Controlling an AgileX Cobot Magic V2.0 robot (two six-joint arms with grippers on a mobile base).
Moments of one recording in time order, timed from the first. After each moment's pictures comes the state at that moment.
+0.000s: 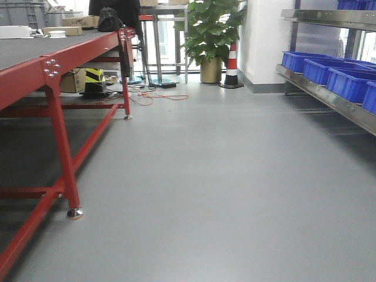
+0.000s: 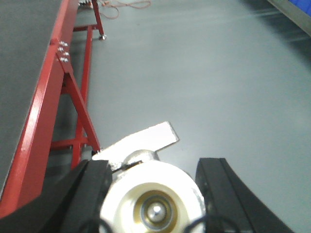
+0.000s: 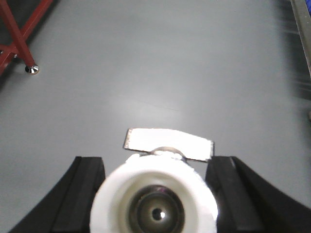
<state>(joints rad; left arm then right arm) 0.04 1.35 -1.75 -0.04 0.90 0.13 0.15 1.36 -1.74 0.07 1.08 -0.15</state>
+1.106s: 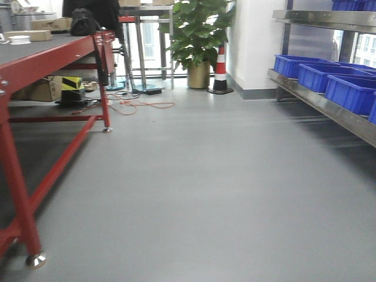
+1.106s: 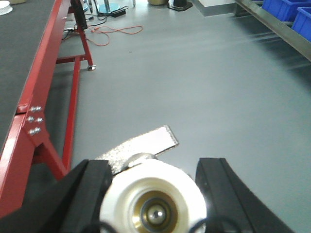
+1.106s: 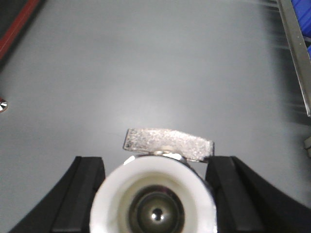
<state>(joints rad) 0.04 1.35 -1.75 -0.04 0.87 0.13 0.15 1.36 -1.74 0.07 1.08 -0.15</state>
